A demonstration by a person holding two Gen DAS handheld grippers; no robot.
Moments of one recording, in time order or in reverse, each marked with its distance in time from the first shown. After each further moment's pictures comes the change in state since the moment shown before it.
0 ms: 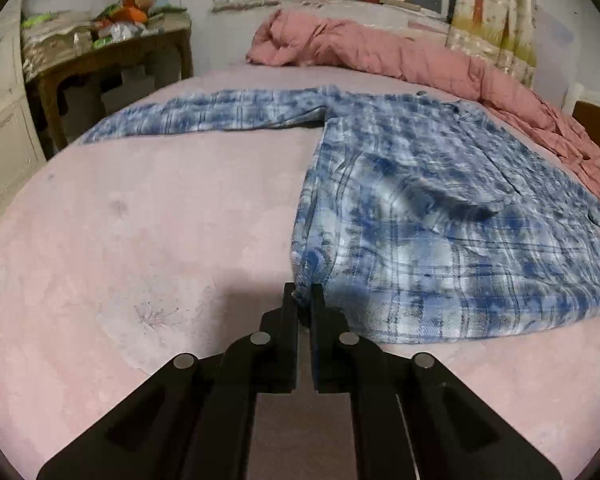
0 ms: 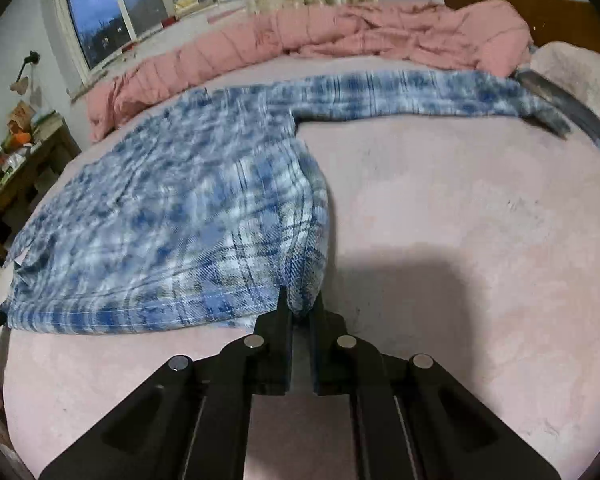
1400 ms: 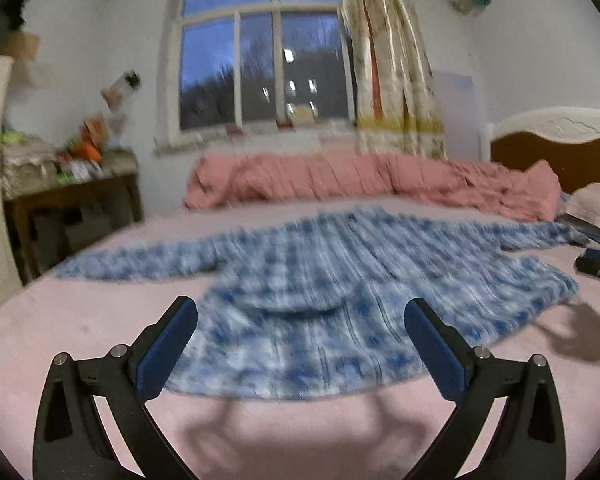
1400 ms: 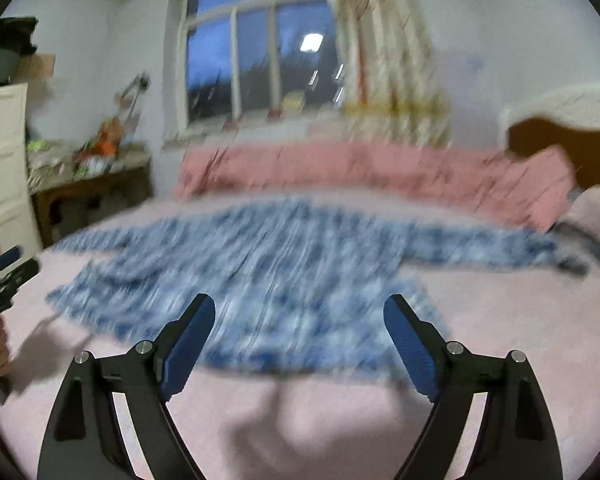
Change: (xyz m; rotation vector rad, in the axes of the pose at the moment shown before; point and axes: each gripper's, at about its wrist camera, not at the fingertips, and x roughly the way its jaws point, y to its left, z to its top) left arm -0.095 -0.106 -0.020 0.206 -0.462 -0.150; right arm -0.081 0.098 -0.033 -0.296 -0.375 0.166
